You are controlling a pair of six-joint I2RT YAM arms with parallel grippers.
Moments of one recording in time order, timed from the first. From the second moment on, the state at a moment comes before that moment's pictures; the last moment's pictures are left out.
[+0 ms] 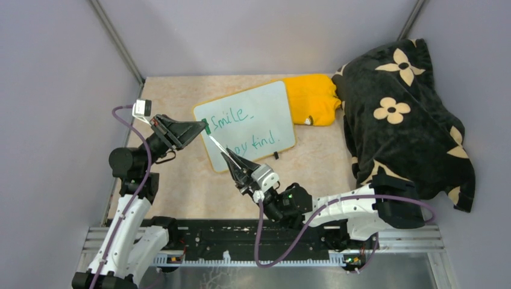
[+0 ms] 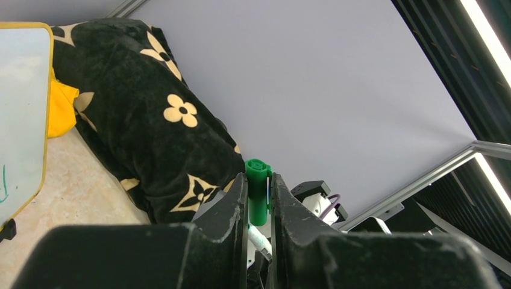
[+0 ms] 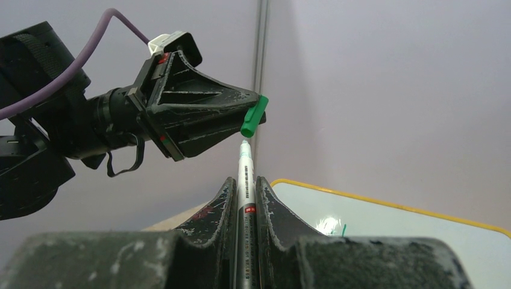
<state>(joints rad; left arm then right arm) -0.13 0.72 0.63 0.66 0.73 -1.45 1.51 1.39 0.74 1.37 0.60 -0.56</state>
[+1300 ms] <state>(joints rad) -0.14 0.71 0.63 0.65 0.72 -1.44 1.51 1.39 0.74 1.38 0.61 -0.54</state>
